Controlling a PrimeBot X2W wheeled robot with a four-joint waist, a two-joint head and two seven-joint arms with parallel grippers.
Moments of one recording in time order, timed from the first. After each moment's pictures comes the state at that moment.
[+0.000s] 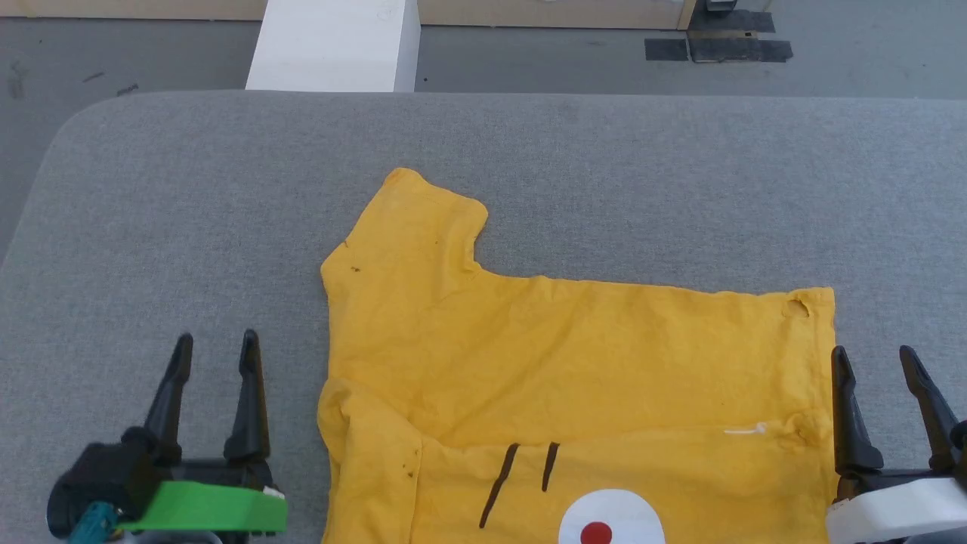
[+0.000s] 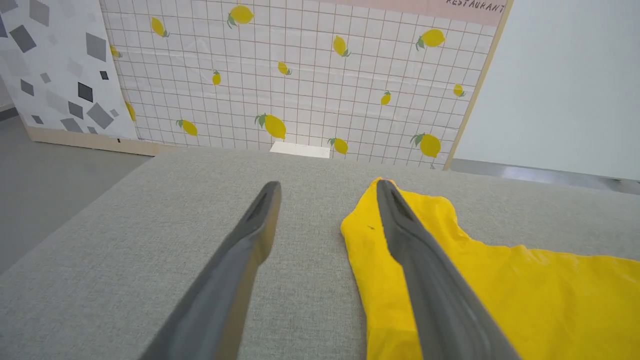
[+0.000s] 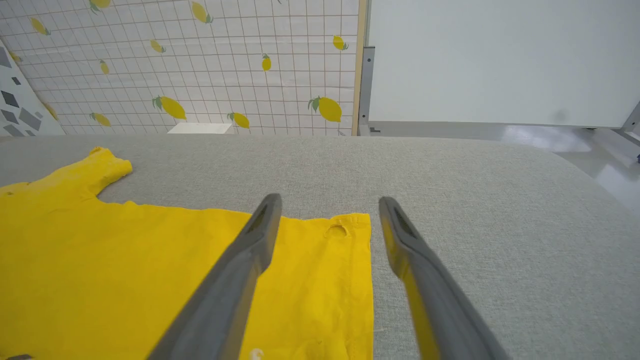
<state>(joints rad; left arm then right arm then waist) 0.10 0.20 -0.03 -0.16 -0.33 -0.03 -0.25 0.17 -0.05 -0.18 -0.20 0.09 0.13 -0.06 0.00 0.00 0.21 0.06</state>
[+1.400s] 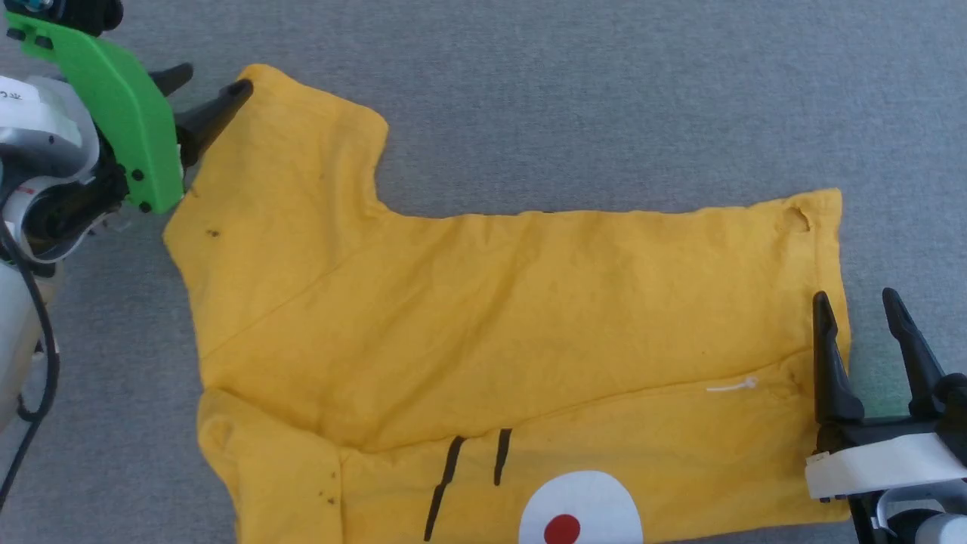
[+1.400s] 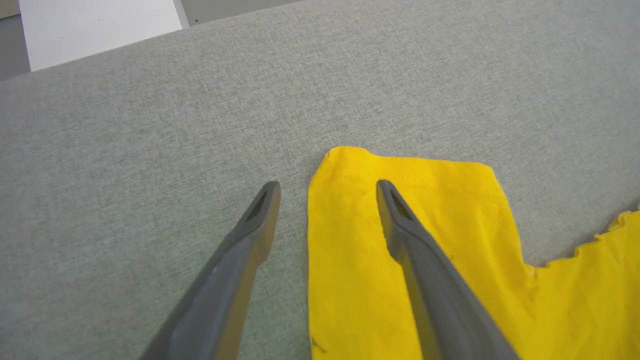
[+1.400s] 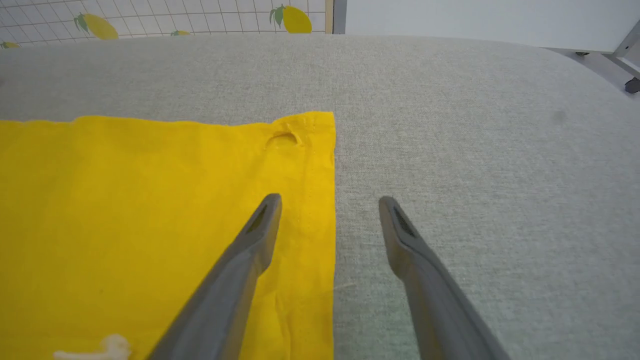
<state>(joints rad) -0.90 0.69 -0.50 0.20 -0.93 -0.12 0.65 0.05 -0.05 -0.14 -0.17 0.08 0.13 -0.12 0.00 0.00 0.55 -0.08</state>
